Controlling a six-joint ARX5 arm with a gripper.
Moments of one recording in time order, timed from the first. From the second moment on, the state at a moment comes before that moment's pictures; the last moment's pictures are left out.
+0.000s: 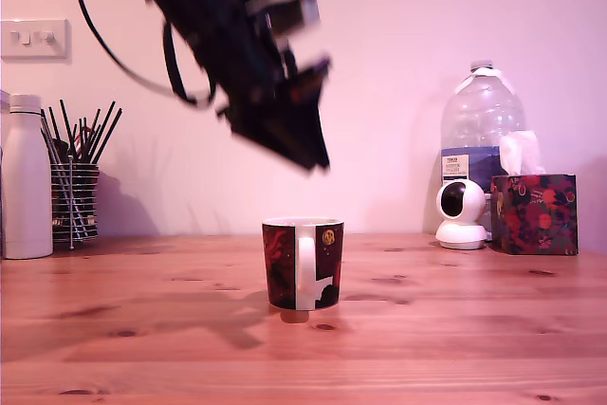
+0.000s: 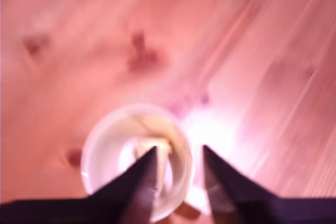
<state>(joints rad) -0.63 1.75 1.37 -0.43 0.24 0.20</state>
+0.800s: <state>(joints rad) -0.29 1.17 0.76 -0.20 0.18 0.05</state>
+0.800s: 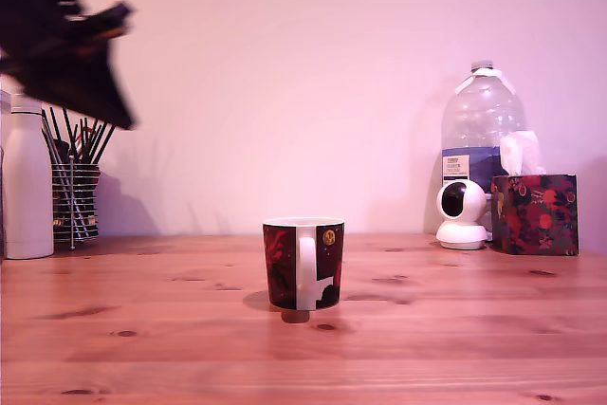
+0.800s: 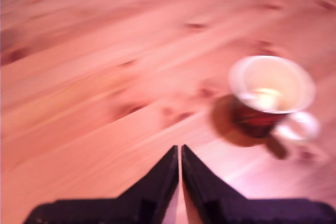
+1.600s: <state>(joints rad) -0.10 0.51 0.44 -0.11 0.19 -0.05</state>
